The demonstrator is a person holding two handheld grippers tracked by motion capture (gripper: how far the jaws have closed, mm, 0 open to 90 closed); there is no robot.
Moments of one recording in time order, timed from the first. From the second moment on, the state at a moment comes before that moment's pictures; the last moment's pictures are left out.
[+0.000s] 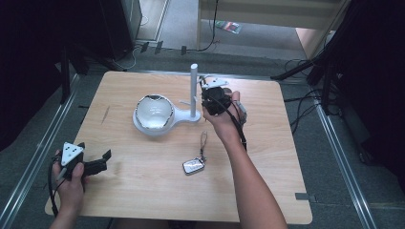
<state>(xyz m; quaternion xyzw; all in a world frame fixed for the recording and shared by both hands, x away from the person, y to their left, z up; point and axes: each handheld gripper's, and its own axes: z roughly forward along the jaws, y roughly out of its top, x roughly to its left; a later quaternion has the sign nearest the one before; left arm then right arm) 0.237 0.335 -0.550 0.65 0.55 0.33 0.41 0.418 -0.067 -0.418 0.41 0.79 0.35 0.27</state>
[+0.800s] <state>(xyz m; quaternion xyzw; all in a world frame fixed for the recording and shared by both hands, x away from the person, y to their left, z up) 0.237 0.335 -0.550 0.65 0.55 0.33 0.41 0.415 -0.081 -0.426 0.44 0.80 0.35 0.22</state>
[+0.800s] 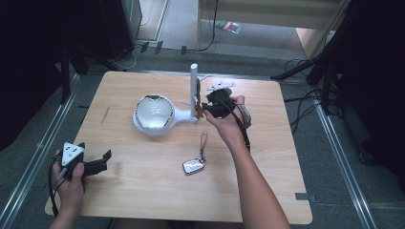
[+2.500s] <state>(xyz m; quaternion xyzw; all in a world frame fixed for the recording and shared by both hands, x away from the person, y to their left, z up) 0.238 0.335 -0.550 0.65 0.56 0.32 0.41 0.400 -0.071 -0.448 0.54 0.82 0.18 0.08</state>
